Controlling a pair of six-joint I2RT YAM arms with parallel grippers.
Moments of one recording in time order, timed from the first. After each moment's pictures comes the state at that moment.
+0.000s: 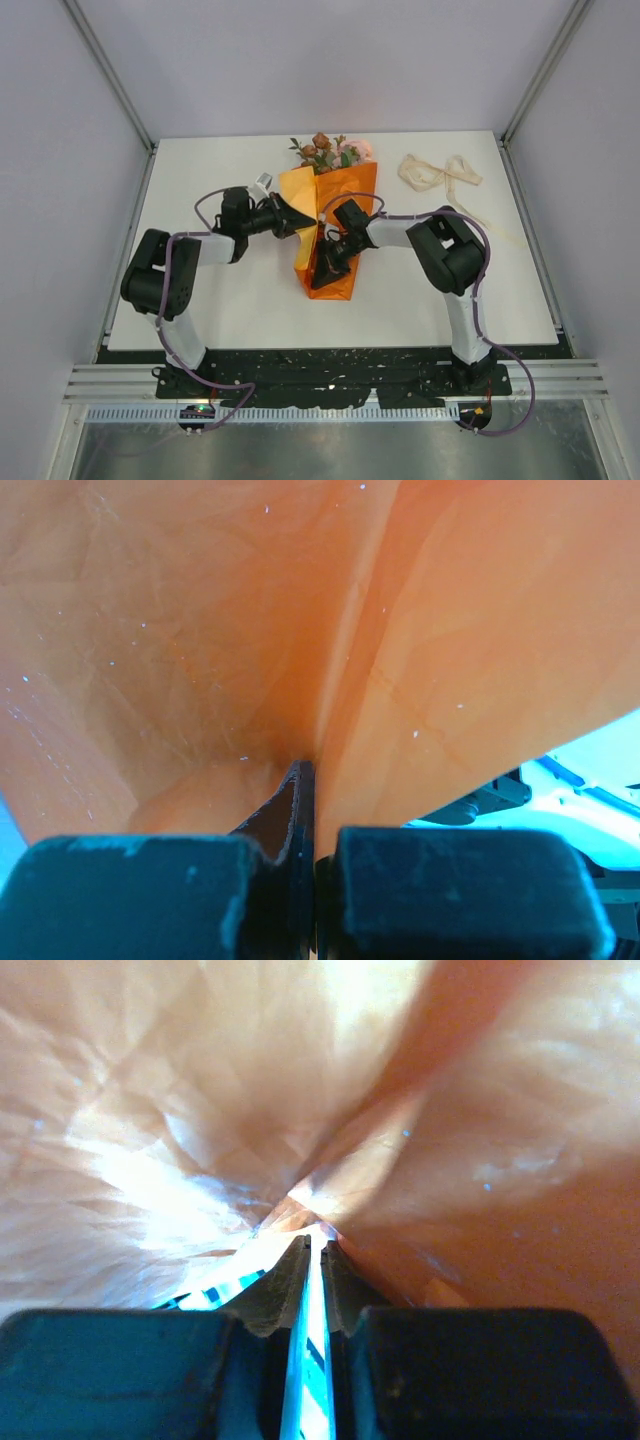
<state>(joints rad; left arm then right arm) -0.28 1.79 0.82 0.70 0.80 -1.18 0.60 2.13 1.28 -0.32 -0.86 0.48</state>
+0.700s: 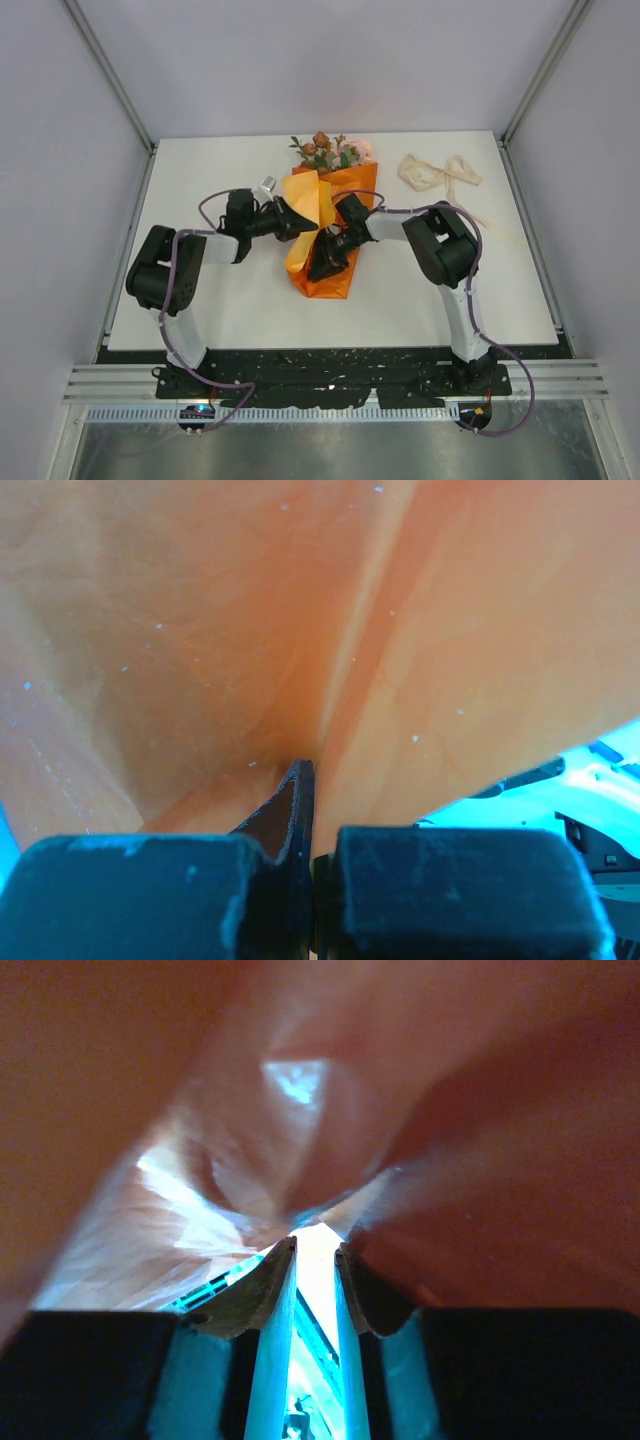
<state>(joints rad) -0.30 1.84 0.84 0.67 0.79 -1.12 0.57 2.18 1.31 -0.28 -0.94 0.53</state>
